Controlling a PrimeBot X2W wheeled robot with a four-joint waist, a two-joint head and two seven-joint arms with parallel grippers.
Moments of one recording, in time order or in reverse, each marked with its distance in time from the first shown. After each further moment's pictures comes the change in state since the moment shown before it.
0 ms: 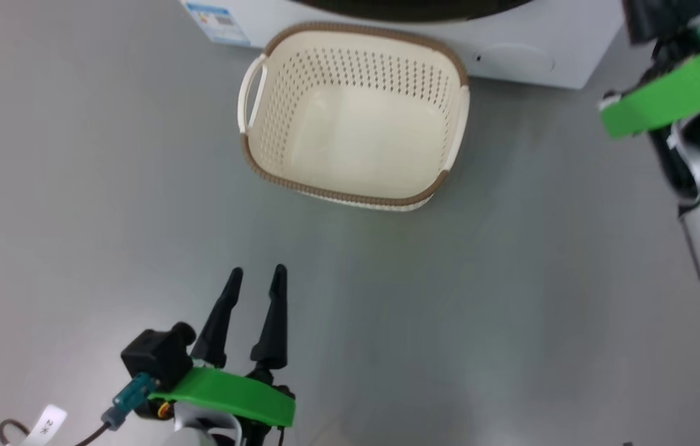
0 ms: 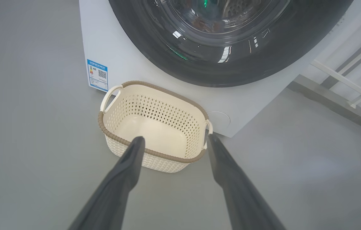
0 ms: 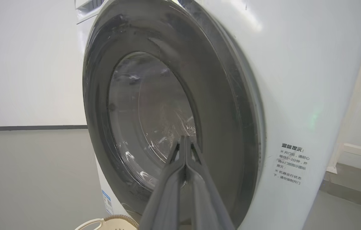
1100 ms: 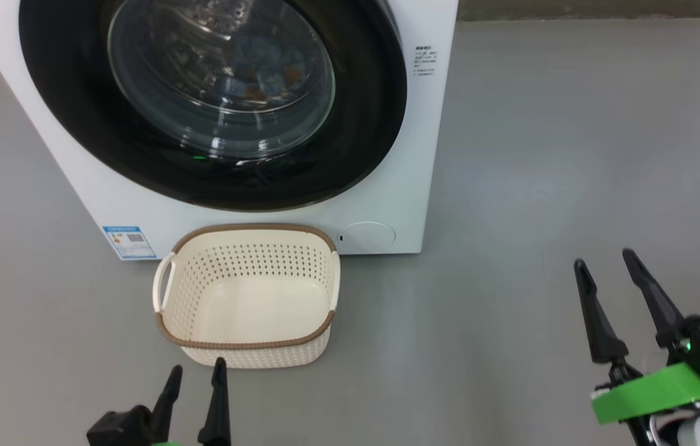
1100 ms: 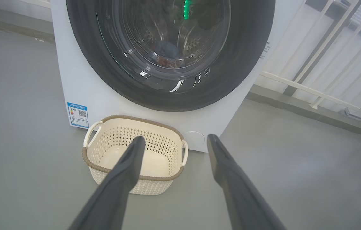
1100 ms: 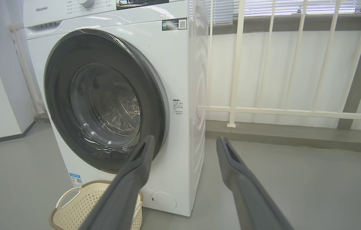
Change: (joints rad) left arm 0.190 0.005 0.200 0.163 0.134 -0.064 0.000; right arm 0.875 0.193 -0.282 -0.313 -0.050 -0.001 0.002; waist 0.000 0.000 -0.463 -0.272
